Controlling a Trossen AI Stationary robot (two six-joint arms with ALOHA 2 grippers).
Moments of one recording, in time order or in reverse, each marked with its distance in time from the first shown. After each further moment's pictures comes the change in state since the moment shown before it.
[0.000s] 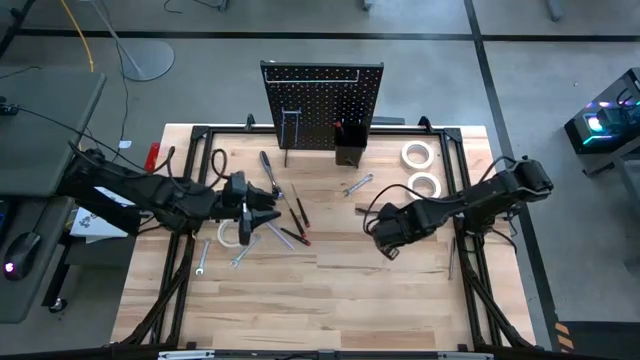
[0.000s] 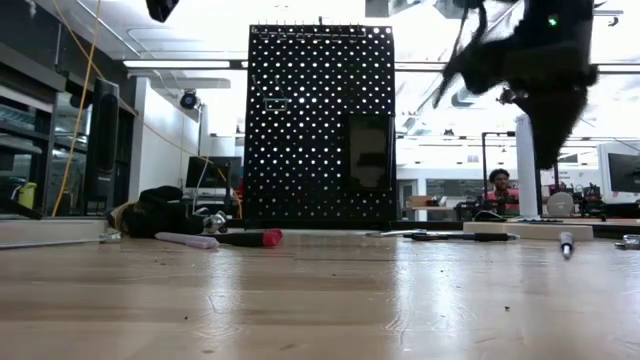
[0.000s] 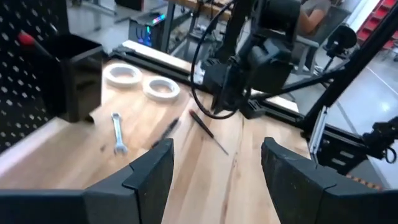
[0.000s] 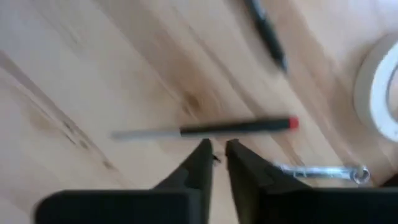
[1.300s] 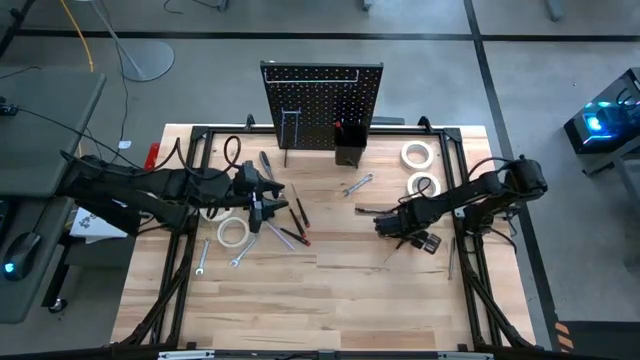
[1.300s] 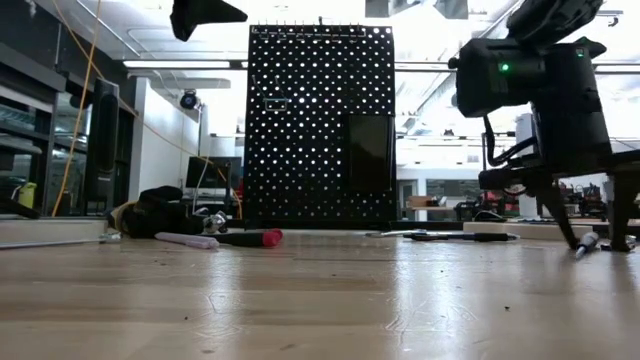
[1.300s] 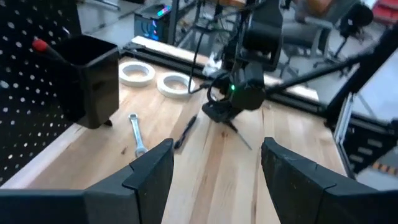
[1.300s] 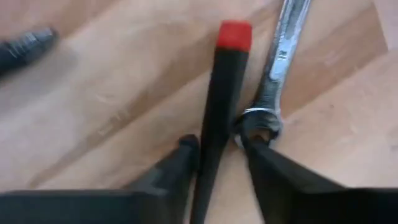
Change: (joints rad) left arm 0.203 0.035 0.000 0.006 0.188 0.132; right arm -0.129 0.089 -0.322 0.321 -0.212 1.323
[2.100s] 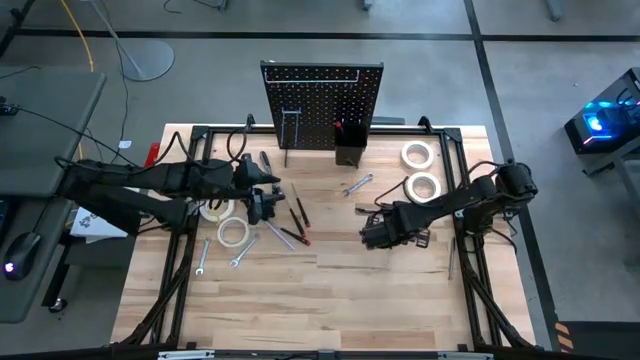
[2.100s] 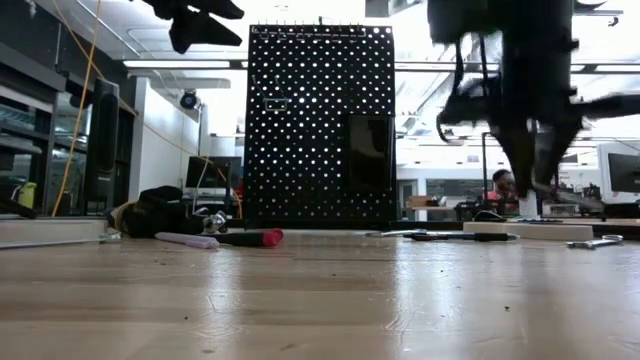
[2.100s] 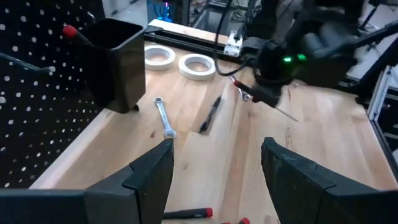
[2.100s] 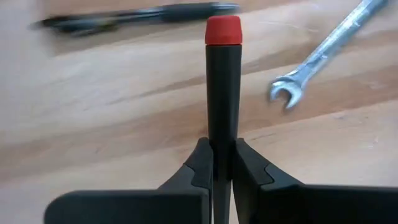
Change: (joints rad) left arm 0.108 -0.021 -0.008 -0.089 0.063 0.081; right arm 0.112 0.045 0.351 -0.254 0.235 -0.251
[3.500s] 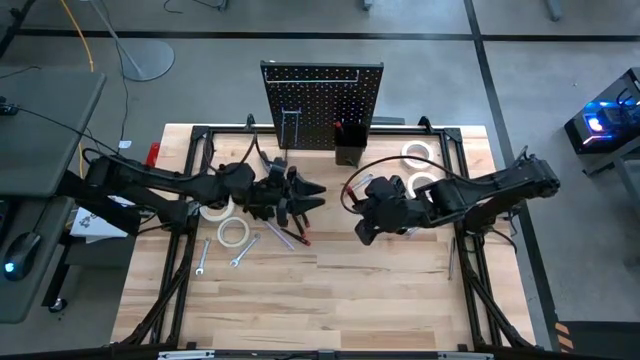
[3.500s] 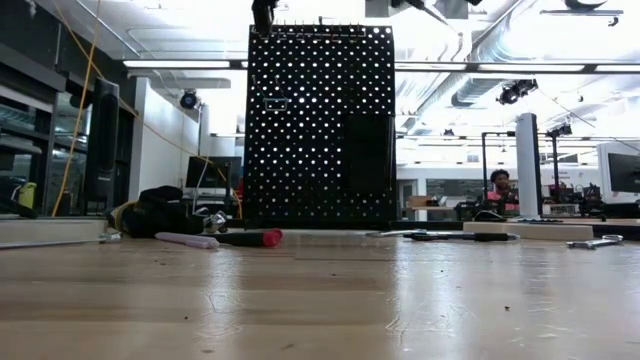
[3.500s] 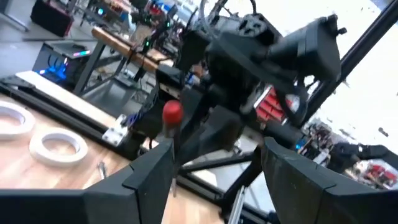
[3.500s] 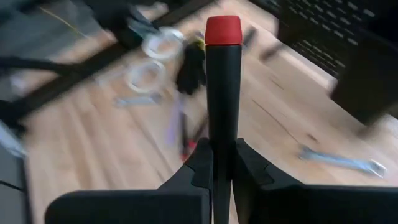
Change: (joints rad) left arm -0.035 0.342 0.018 0.822 0.195 -0.357; right arm 0.045 -0.215 0.345 0.287 0.371 -1.273
